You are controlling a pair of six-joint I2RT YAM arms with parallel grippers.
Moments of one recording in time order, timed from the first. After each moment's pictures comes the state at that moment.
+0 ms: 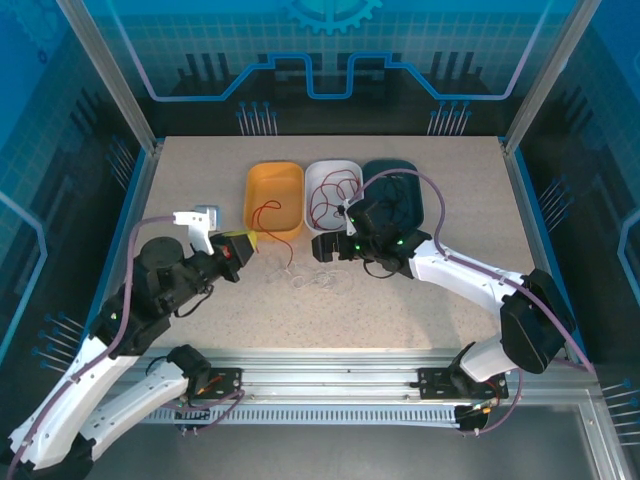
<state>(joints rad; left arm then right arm) -0.57 0.60 0.90 -0.51 0.04 -0.55 0.73 1.47 1.02 -0.32 -0.06 0.51</state>
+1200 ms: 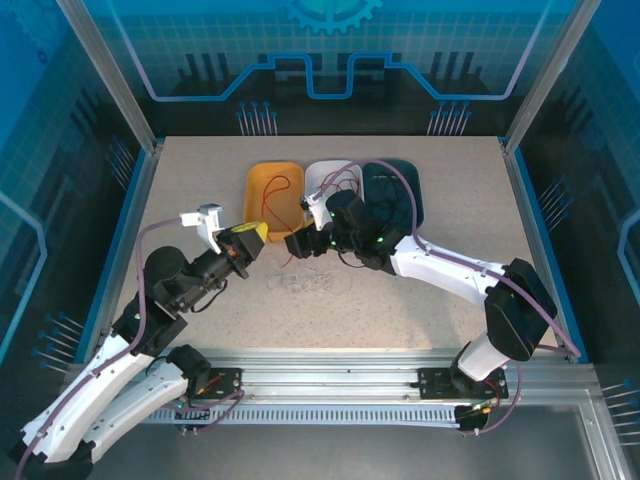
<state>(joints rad) -0.57 0.58 0.71 -0.12 0.10 -0.59 0.82 1.57 1.14 -0.12 -0.16 0.25</state>
